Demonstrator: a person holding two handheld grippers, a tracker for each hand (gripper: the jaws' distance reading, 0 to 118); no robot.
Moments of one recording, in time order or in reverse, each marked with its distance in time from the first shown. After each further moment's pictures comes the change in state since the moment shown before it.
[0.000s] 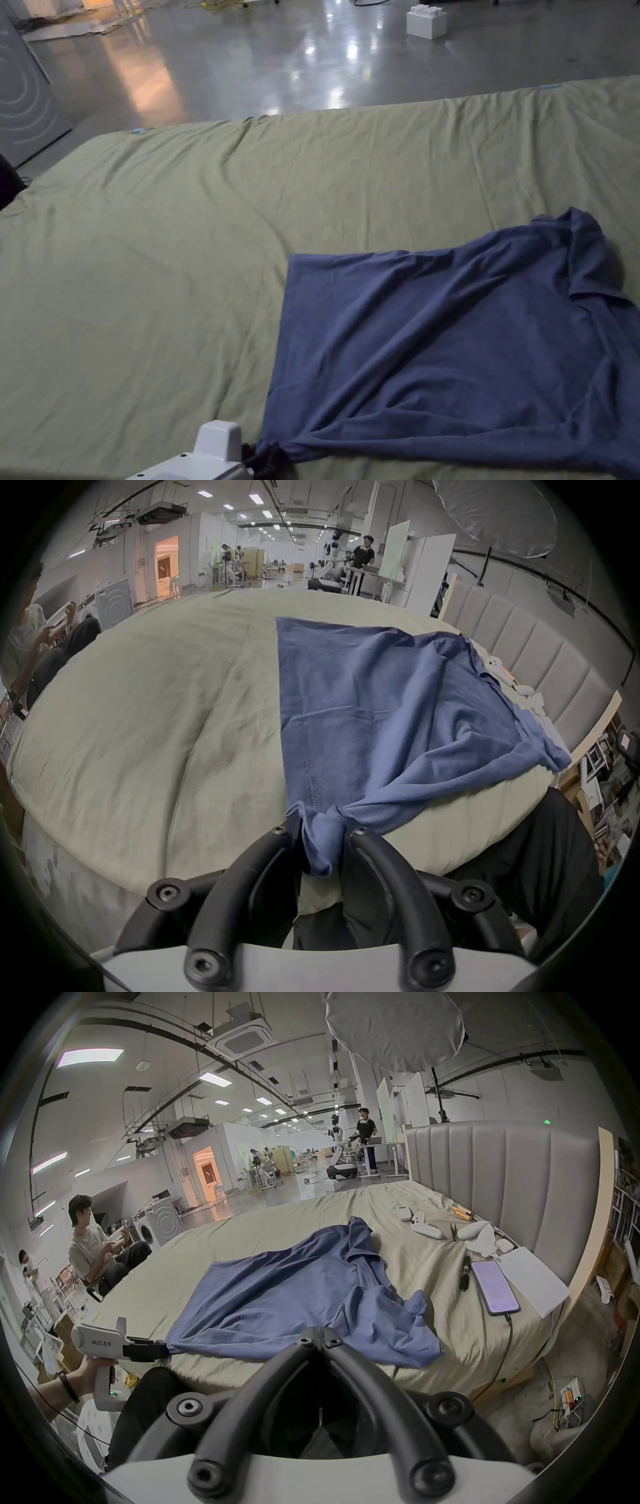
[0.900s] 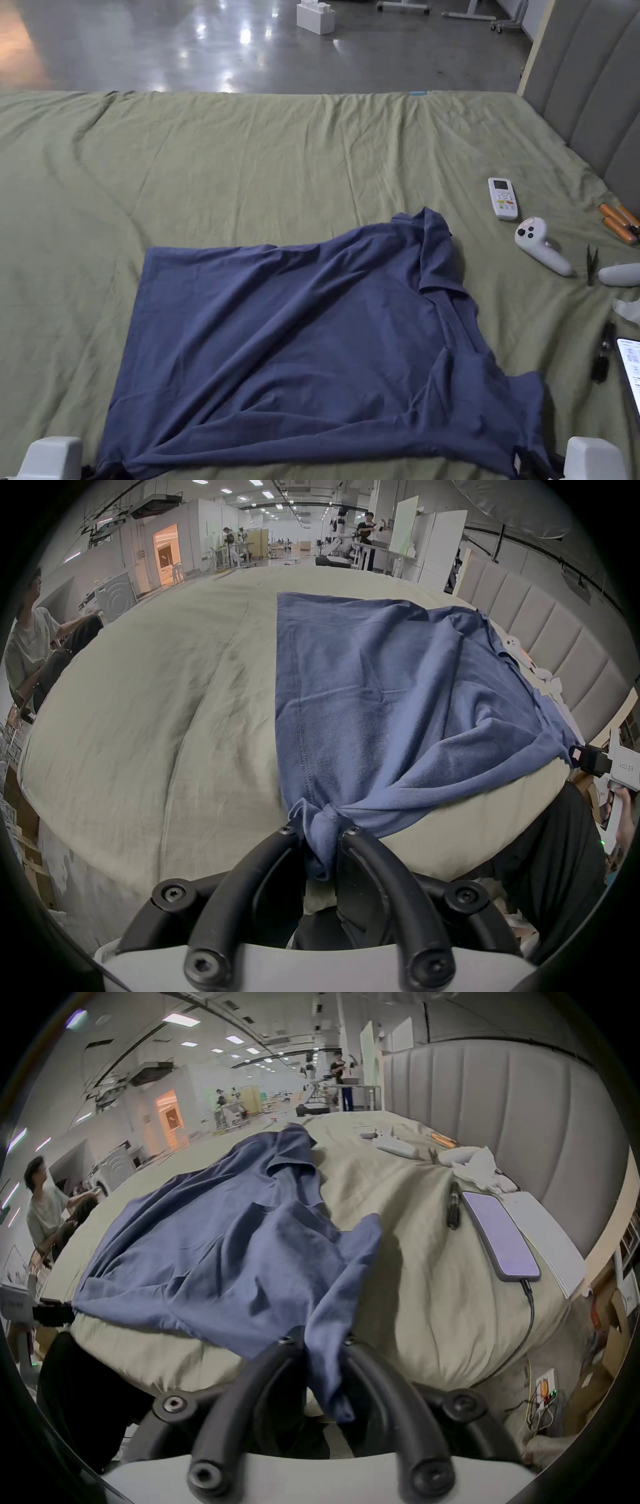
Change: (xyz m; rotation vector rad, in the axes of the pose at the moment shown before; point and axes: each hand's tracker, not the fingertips) left arm 0.015 0.007 -0.013 -0.101 0.072 -0.019; right arm 0.103 -0.056 -0.138 -0.282 -0.141 0.049
